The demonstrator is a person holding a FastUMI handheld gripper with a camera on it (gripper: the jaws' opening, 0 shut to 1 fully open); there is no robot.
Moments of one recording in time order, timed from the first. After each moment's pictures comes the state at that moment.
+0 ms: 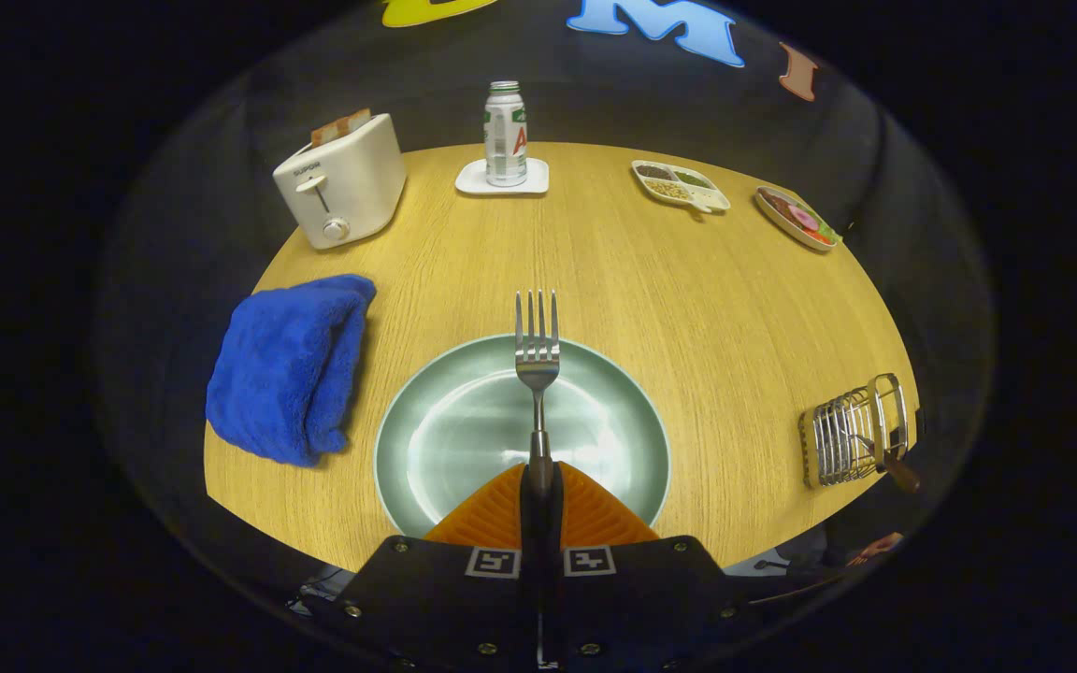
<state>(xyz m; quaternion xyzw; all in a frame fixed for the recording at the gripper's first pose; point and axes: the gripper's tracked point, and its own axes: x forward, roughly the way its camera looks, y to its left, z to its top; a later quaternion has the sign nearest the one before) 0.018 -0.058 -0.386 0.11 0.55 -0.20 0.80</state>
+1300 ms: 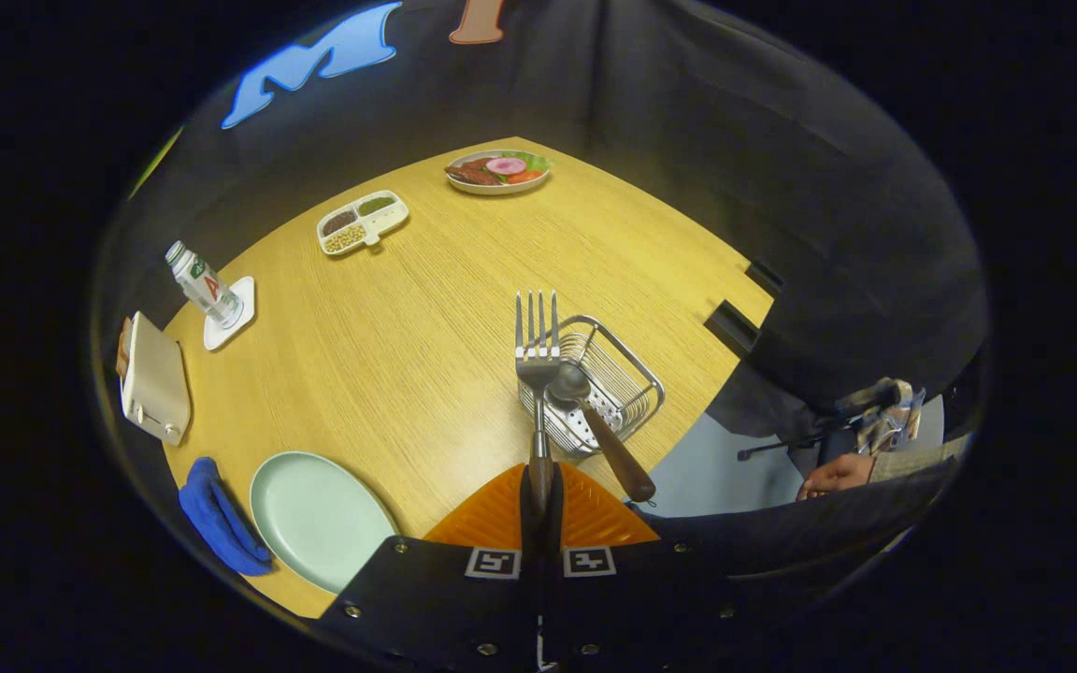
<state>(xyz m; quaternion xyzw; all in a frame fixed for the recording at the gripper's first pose) -0.123 -0.229 -0.327 0.25 0.51 -0.49 0.66</state>
